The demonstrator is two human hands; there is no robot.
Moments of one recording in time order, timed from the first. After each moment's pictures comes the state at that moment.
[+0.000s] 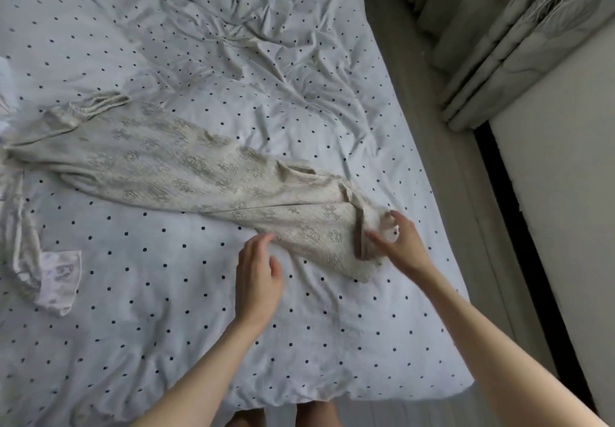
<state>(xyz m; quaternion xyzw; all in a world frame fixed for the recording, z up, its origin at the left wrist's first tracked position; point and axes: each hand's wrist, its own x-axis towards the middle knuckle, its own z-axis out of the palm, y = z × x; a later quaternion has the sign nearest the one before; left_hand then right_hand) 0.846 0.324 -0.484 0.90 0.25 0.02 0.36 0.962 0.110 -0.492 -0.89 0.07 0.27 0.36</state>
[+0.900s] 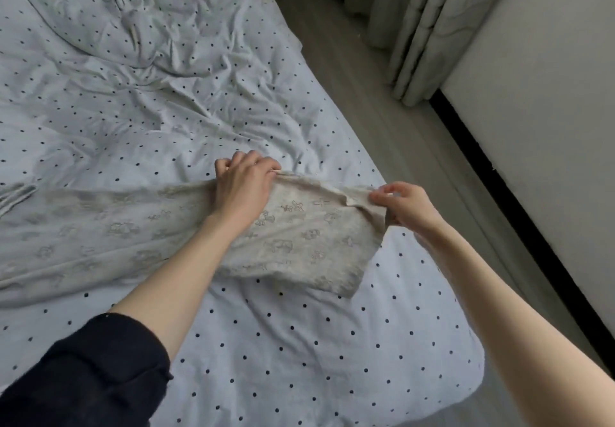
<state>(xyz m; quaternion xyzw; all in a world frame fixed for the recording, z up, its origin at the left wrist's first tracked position) 1.078 0.309 -0.470 0.99 -0.07 -0.01 0.12 1.056 0.049 -0.484 -0.73 0.22 0.25 0.59</state>
